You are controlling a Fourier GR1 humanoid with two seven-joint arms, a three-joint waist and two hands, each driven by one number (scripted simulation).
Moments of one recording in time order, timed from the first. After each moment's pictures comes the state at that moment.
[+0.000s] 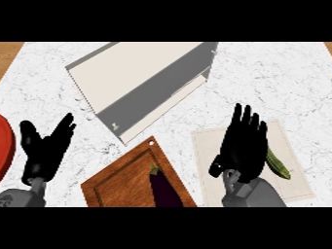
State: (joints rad) left arm -0.08 0.41 -0.21 -1.32 0.42 0.21 0.21; right arm -0.27 -0.04 0.45 -1.66 1.19 0.25 1.21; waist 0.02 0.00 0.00
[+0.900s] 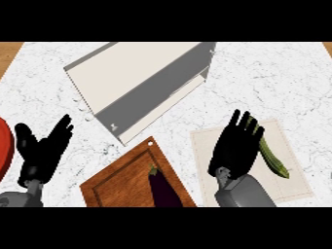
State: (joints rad) left arm -0.06 0.40 -0.18 -1.32 0.41 0.18 0.20; right arm -0.27 -0.02 0.46 -1.49 1.29 0.20 1.24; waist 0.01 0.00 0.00
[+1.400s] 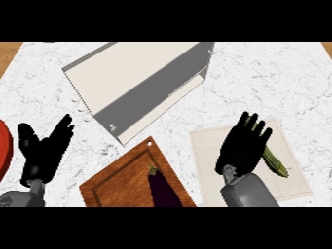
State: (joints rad) left arm -0.07 0.38 -0.17 -1.32 0.38 0.18 0.19; right arm -0.25 -0.01 0.39 -1.41 1.38 0.19 1.18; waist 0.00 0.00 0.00
